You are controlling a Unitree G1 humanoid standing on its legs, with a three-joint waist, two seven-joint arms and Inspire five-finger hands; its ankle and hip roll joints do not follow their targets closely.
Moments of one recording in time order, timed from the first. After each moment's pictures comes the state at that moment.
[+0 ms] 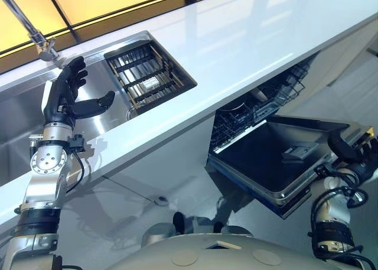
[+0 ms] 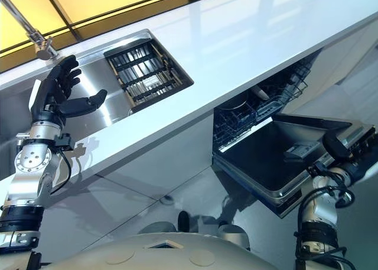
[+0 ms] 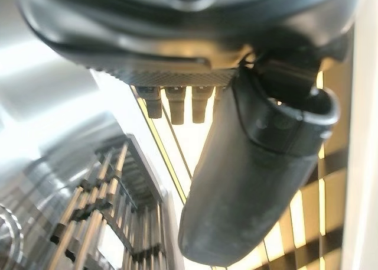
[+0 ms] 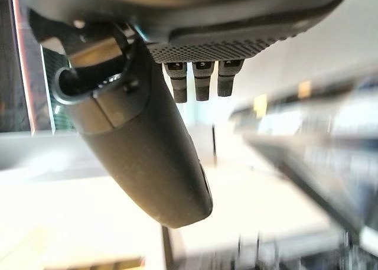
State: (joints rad) left arm -0.01 0.65 0.19 0.08 -0.32 -0.14 0.05; right arm 0.07 -0.37 -0.38 0.47 0.49 -0.26 -0.60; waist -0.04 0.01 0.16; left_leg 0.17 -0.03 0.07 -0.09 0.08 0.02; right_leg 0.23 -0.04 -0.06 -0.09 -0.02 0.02
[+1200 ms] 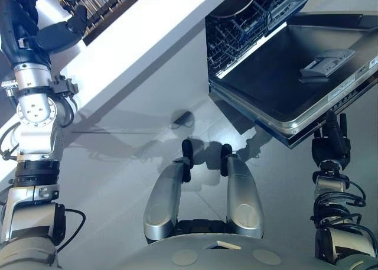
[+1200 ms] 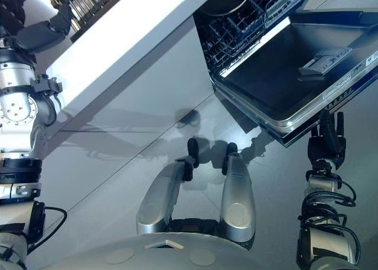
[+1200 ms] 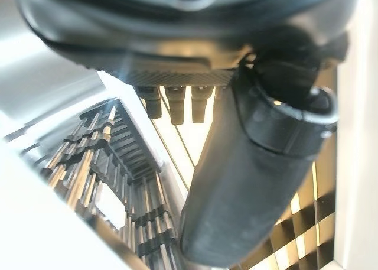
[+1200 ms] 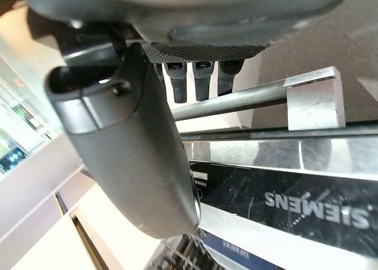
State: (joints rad) left arm -0.41 0.70 0.12 0.15 -0.37 -0.29 0.27; right arm -0.19 -0.48 -0.30 0.90 1.40 -0.18 0.41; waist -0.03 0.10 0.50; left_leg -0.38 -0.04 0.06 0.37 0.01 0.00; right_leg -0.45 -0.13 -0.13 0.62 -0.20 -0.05
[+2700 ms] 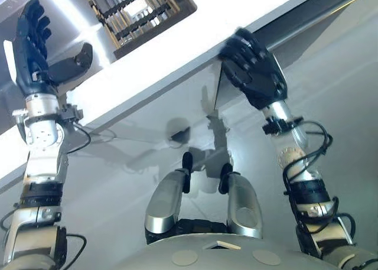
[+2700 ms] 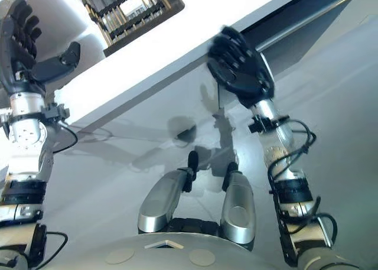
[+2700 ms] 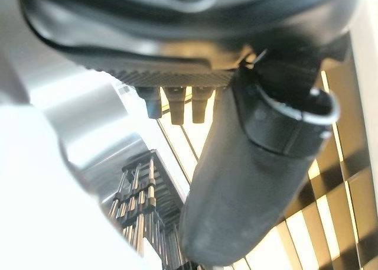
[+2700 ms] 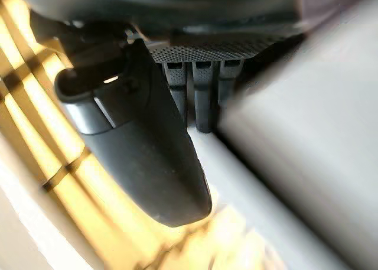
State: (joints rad) left arm -0.10 0.62 0.20 0.08 -0.30 -0.37 0.28; right arm -0.09 -0.35 -0.05 0.11 0.72 -0.14 0.25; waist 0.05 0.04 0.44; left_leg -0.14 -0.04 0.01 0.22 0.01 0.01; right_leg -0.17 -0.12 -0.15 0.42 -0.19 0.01
